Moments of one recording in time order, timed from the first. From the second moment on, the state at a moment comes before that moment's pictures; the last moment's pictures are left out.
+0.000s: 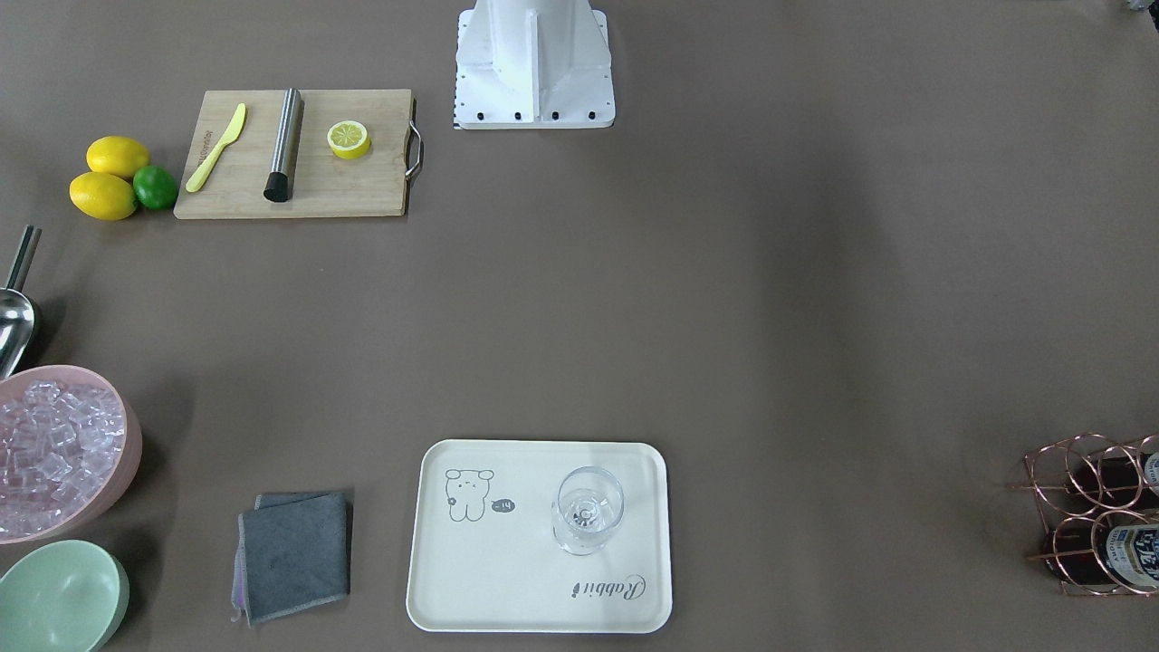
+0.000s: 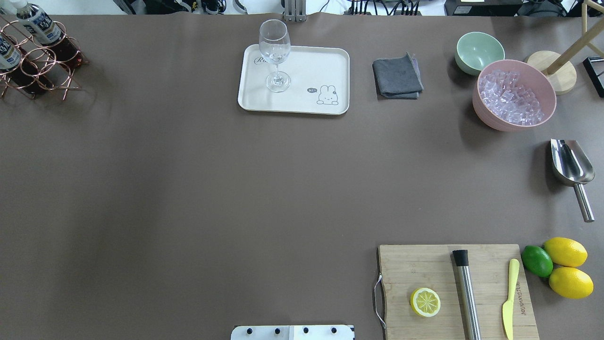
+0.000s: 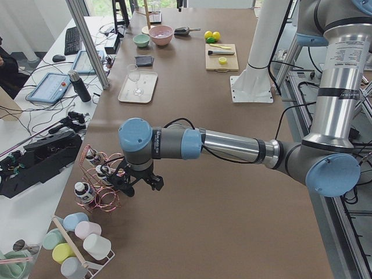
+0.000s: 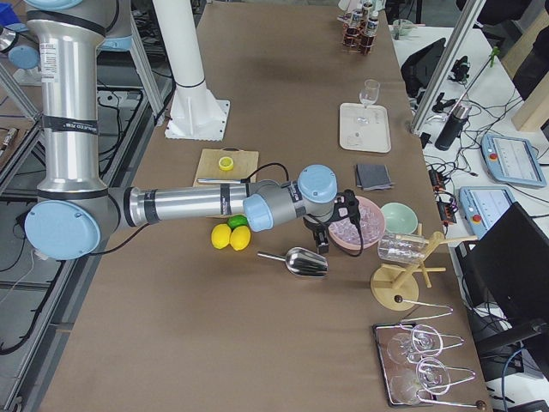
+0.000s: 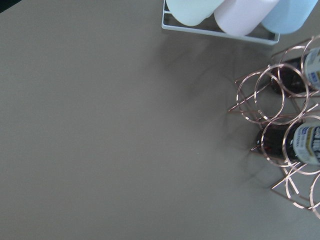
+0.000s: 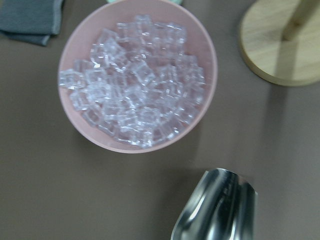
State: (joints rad) left arm -1.71 -1.68 -1.64 -1.43 -2.43 -0.99; right arm 1.44 -1.61 1.71 -1.28 2.48 0.16
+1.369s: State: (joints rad) left arm -1.64 -2.05 -1.21 -1.85 -2.35 -1.76; right arm 1.11 -1.49 1.64 -0.13 2.26 0.49
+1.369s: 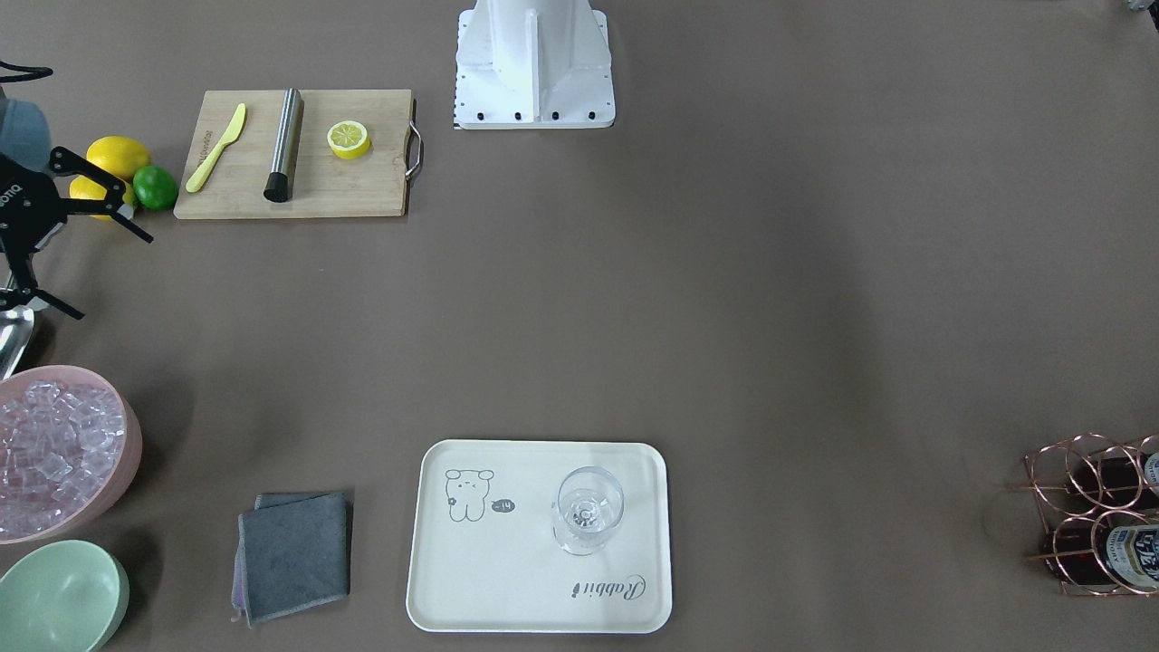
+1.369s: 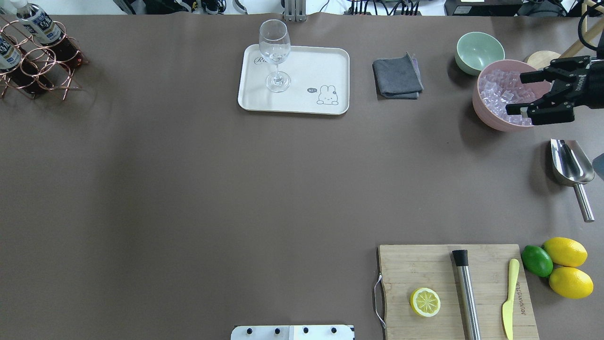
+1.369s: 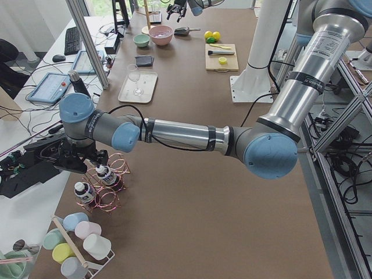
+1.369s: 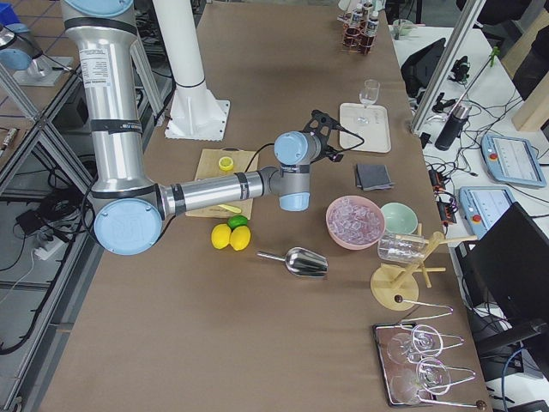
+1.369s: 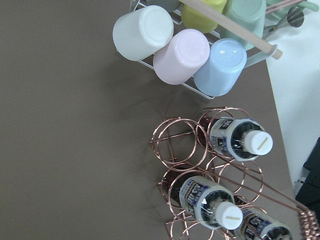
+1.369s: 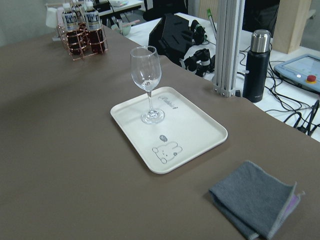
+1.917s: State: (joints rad) left arm -1.60 -2.09 -1.17 -1.90 -2.33 -1.83; right arm 0.85 -1.37 1.36 0.40 1.96 0.57
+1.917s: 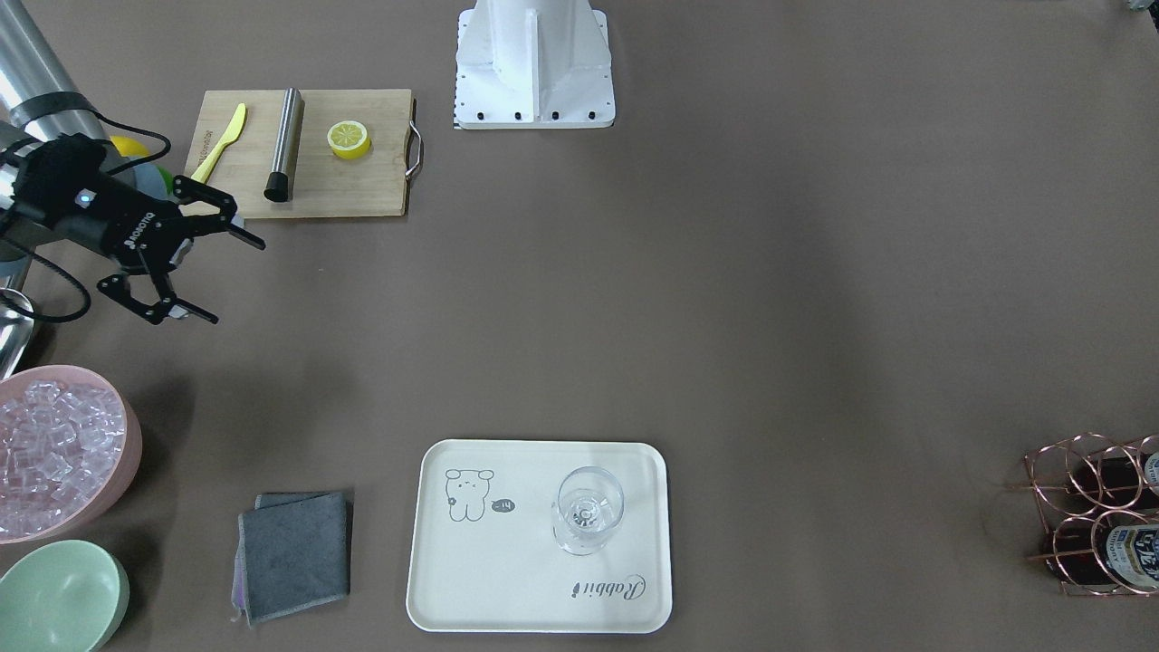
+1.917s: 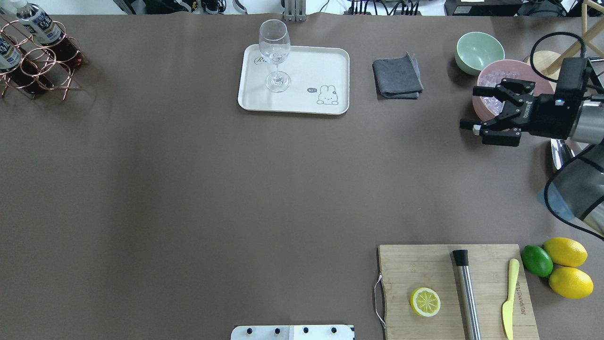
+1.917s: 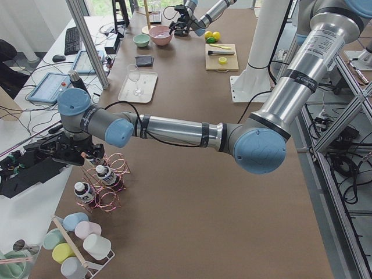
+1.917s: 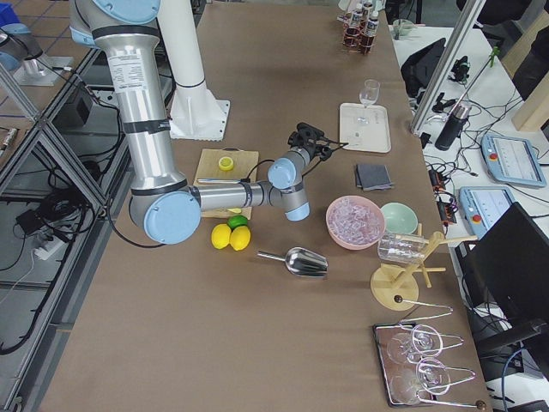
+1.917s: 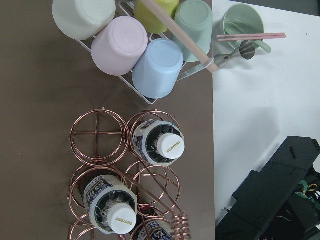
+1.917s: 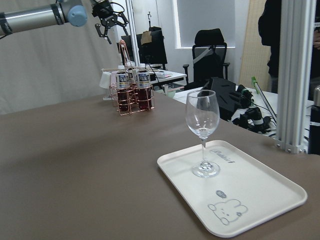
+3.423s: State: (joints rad) left arm -1.59 -2.08 -1.27 -1.94 -2.31 -1.89; right arm 0.67 -1.10 1.38 0.28 2.00 0.37
